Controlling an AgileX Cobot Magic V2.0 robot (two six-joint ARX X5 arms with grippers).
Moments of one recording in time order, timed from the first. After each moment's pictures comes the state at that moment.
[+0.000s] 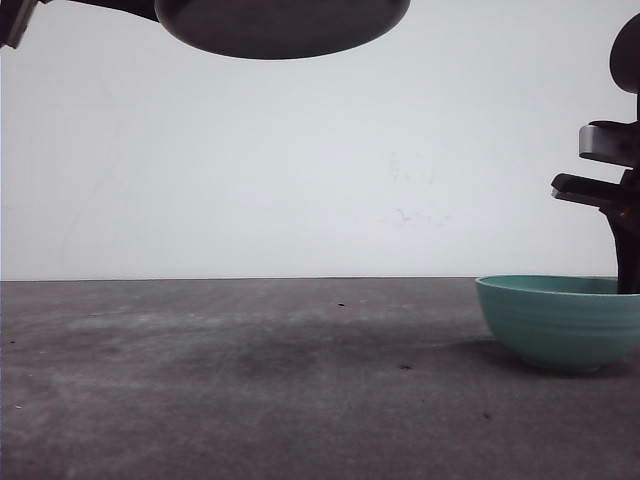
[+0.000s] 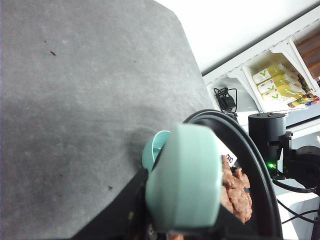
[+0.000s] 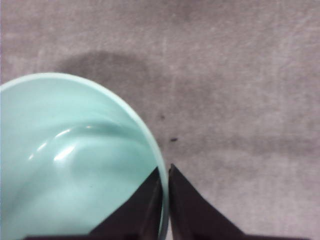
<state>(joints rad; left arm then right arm) -0.35 1.05 0.98 -0.35 0.56 -0.63 0.14 1.40 0.80 -0.48 -0.16 0.29</state>
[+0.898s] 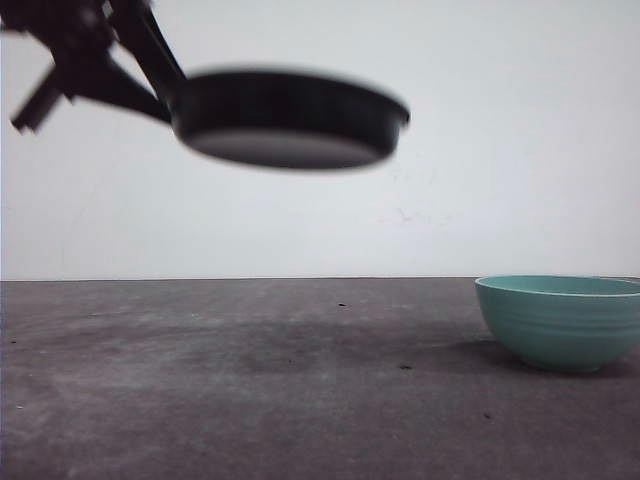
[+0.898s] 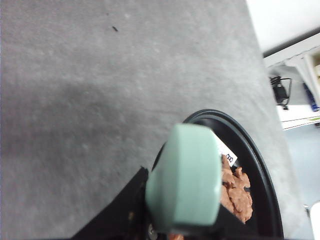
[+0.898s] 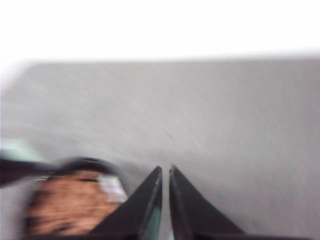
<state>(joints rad) -0.36 1.35 0.98 -0.24 0.46 -0.56 0.25 0.87 1.30 -0.77 -0.22 0.24</state>
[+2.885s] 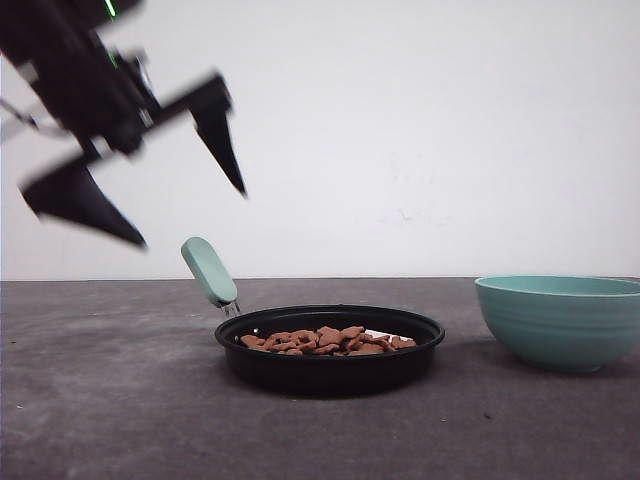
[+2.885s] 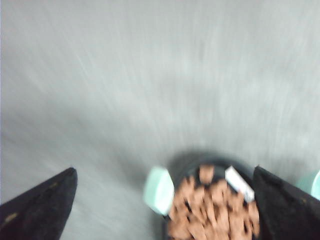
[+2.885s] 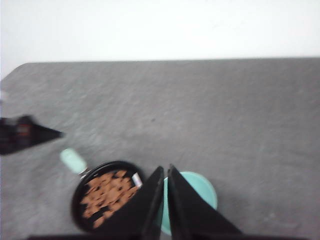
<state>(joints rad) -0.42 1.27 0.99 -0.36 0.03 -0.50 0.26 0.63 1.29 -1.01 -0.09 0.20</state>
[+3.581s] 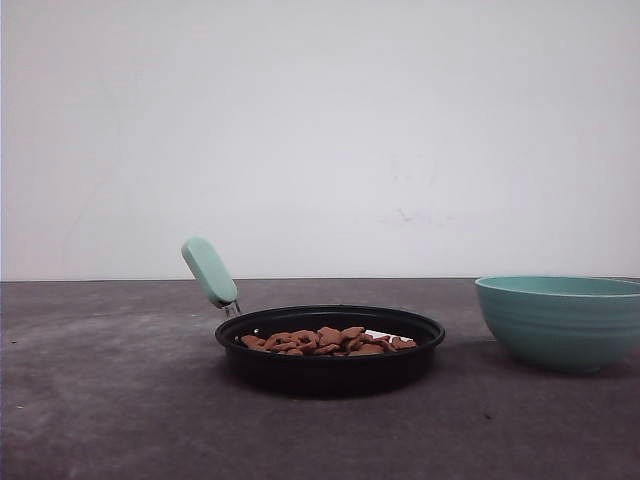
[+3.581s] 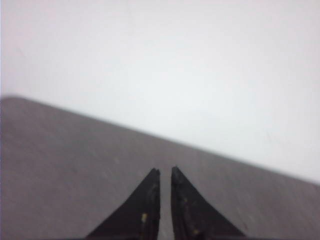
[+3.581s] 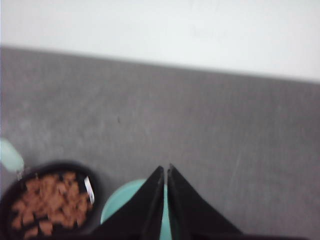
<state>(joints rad) -0.42 0.41 0.97 -0.59 -0.46 -0.31 0.26 0.55 0.89 -0.67 -0.03 0.07</state>
